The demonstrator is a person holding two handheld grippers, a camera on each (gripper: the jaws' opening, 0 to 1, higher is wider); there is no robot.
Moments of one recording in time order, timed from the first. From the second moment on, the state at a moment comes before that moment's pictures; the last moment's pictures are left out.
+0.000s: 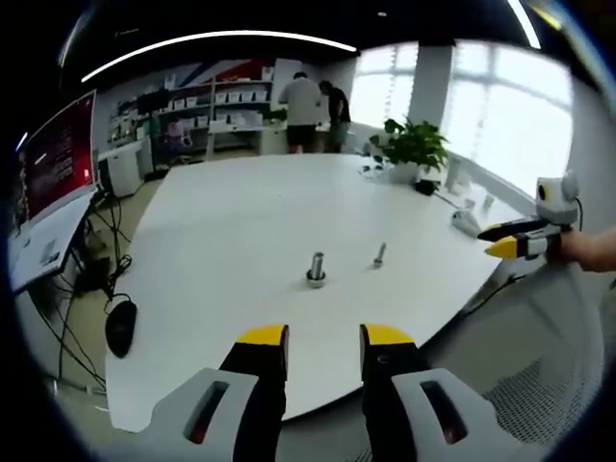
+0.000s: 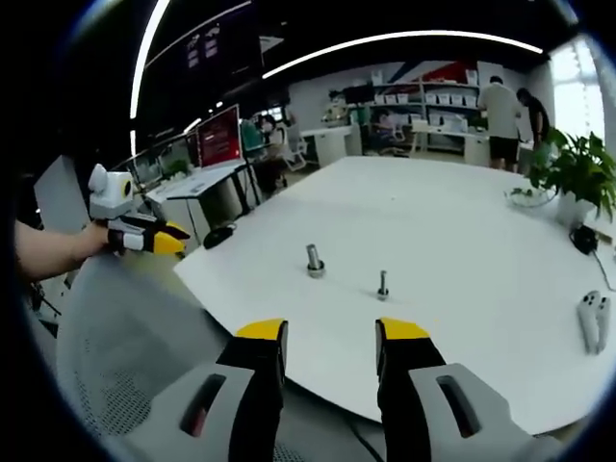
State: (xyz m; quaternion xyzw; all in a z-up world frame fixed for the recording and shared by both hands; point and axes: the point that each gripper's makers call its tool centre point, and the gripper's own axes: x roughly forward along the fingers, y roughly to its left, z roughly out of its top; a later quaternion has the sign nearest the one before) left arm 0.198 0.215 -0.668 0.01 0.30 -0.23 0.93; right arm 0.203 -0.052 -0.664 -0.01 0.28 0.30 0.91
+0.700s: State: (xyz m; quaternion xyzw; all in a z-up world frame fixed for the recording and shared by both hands) left arm 0.197 0.214 -0.669 -0.01 0.31 -0.23 0.92; right arm 0.203 -0.044 -0.660 -0.01 0.27 0.32 0.91
